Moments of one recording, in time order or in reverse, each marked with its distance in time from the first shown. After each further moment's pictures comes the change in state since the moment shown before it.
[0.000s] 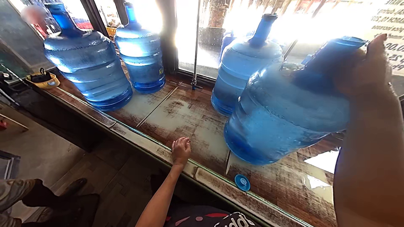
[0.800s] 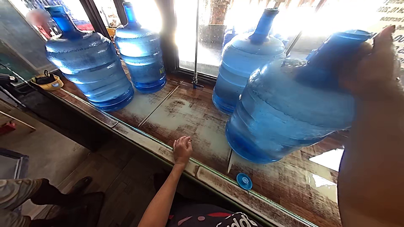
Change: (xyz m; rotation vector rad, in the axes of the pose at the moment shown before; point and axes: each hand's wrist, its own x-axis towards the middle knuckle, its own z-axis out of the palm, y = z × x) left_hand 0.000 0.001 0.000 -0.001 0.011 -0.013; right_hand 0.000 -0.001 0.001 0.001 -0.002 -0.005
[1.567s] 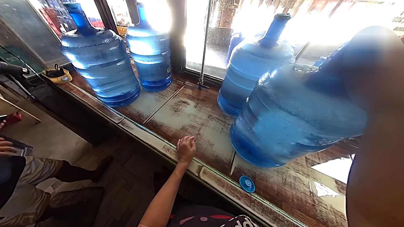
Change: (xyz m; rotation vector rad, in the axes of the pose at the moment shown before) left_hand 0.000 0.000 -0.001 -0.012 0.000 0.010; right_hand -0.001 -0.001 0.003 -0.017 0.050 0.007
